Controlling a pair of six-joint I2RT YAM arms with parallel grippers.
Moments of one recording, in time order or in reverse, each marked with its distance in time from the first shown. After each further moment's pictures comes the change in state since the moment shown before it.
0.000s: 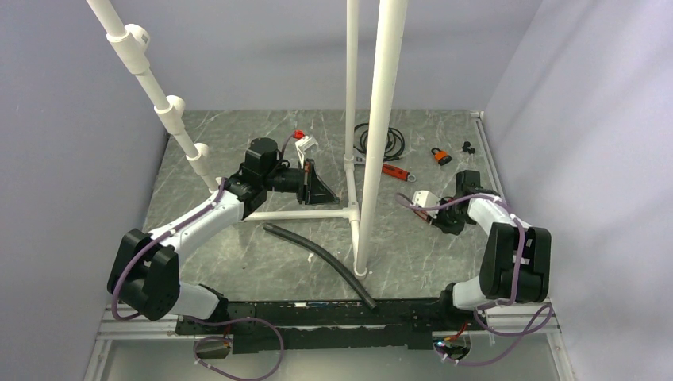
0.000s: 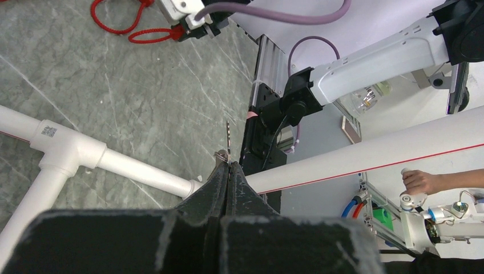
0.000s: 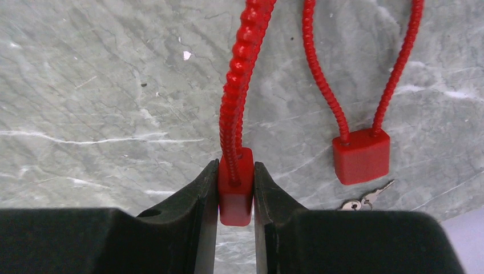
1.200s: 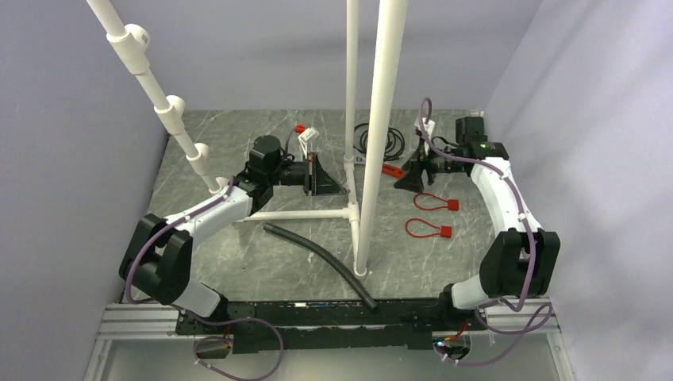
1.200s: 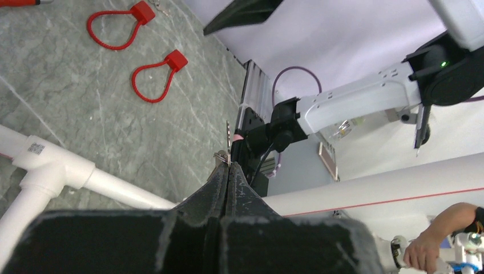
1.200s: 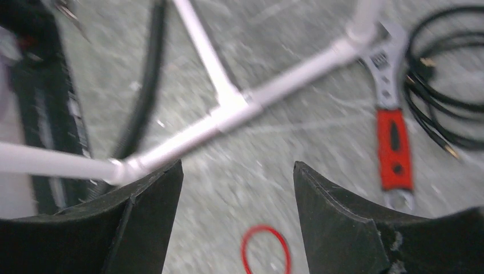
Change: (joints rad) left arm 0.001 0.095 0.002 0.224 -0.017 -0.238; right arm 0.110 0.019 0.510 -0.234 -0.752 0.523
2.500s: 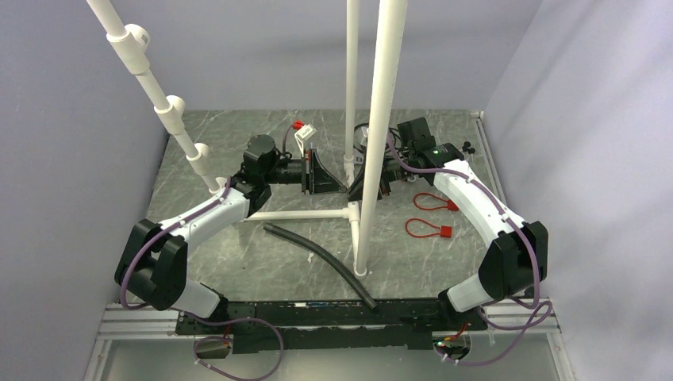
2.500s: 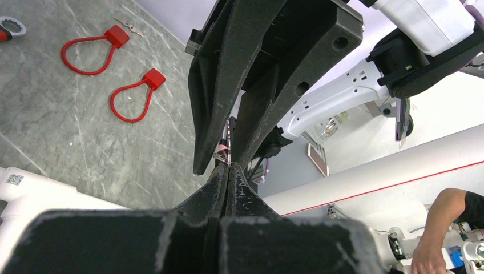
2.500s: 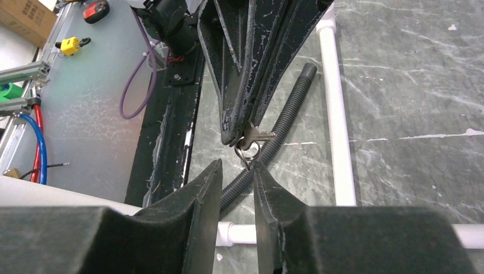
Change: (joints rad) left arm -0.001 -0.029 -0.005 0.114 0.045 -0.060; right arm 0.422 0.023 0.017 0.193 -0.232 0.259
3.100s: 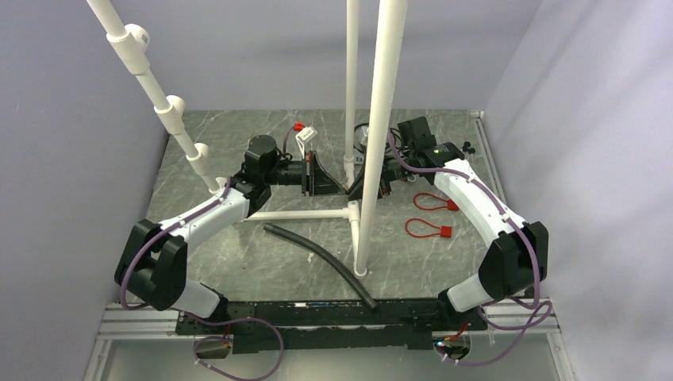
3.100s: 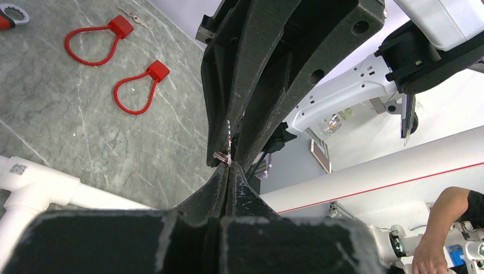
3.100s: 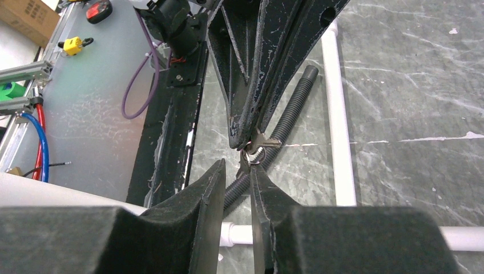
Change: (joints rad) left arm 0.000 -0.002 0.000 -0.056 0.000 0.040; right arm 0.001 0.000 0.011 -0.016 -0.011 -0.011
